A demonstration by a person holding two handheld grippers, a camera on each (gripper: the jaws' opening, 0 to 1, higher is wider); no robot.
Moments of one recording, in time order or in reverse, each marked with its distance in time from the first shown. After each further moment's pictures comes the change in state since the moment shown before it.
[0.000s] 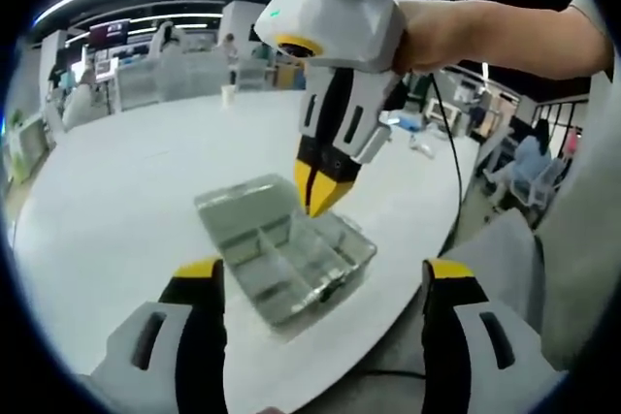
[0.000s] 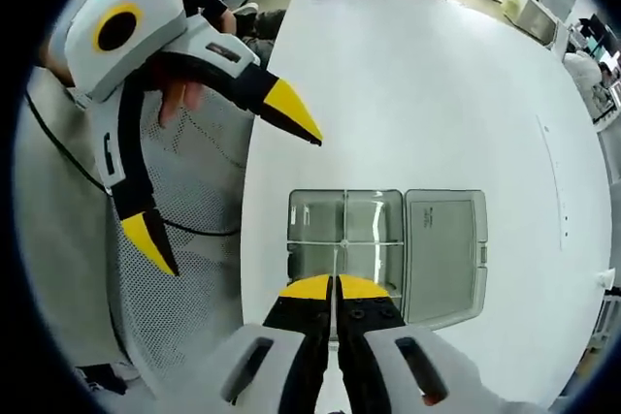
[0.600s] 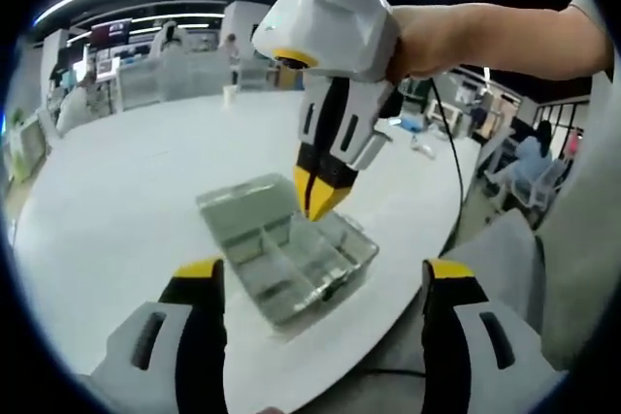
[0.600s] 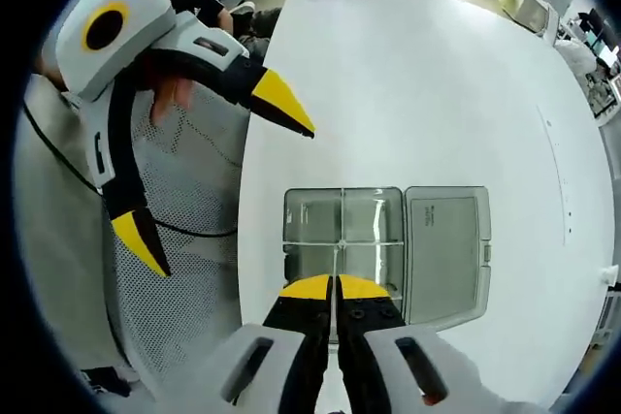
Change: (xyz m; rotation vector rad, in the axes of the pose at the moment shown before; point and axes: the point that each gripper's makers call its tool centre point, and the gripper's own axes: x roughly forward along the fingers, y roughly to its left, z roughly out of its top) left arm -0.001 0.003 -0.001 -0.004 -0.002 0.006; right arm 0.008 -0.005 -0.002 0.017 0.011 0.008
